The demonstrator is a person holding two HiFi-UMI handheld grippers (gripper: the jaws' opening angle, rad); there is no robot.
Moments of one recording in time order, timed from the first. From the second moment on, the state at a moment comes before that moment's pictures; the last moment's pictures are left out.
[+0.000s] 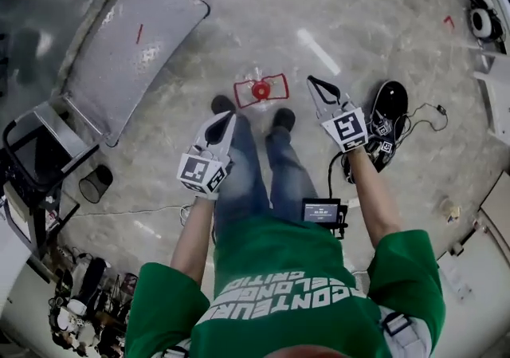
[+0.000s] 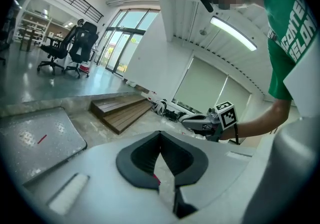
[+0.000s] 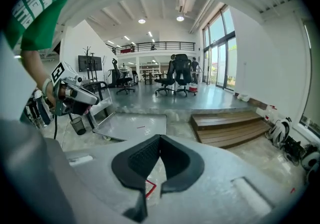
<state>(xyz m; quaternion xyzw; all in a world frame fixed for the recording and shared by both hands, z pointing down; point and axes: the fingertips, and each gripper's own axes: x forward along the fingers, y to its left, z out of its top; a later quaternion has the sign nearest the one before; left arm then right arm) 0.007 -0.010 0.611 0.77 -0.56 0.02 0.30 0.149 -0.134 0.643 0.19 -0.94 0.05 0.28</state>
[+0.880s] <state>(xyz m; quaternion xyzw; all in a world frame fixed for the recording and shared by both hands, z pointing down) 0.006 -0.016 0.830 0.73 -0.54 0.10 0.41 0.162 -0.104 0.873 0.21 -0.87 0.21 0.39</state>
